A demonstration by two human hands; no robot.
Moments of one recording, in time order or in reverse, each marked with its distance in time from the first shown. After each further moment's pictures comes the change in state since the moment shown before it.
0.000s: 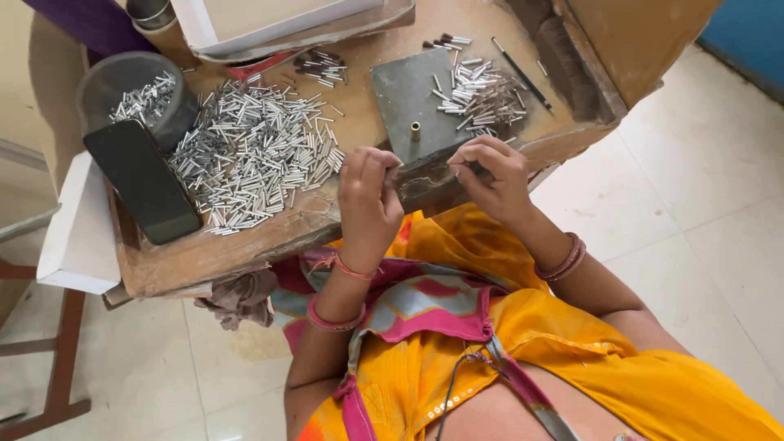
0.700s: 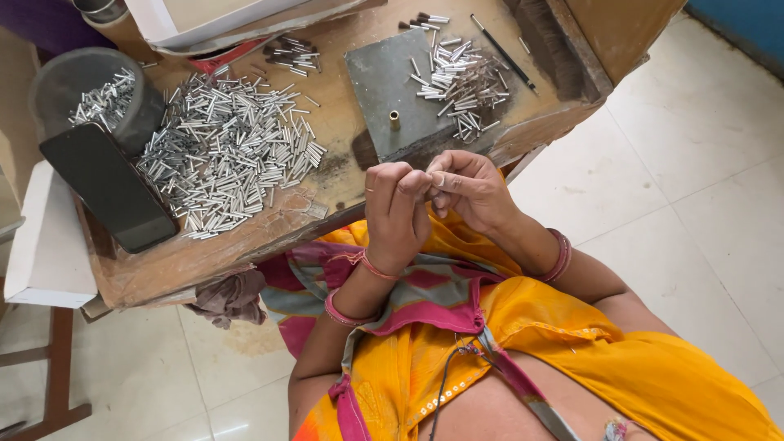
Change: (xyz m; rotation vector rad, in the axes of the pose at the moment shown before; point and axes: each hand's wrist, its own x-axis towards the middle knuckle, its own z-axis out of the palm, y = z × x) left_hand -0.026 0.020 0.038 -0.086 0.052 0.202; right_hand -0.041 0.016 0.015 1.317 -0.074 0.744
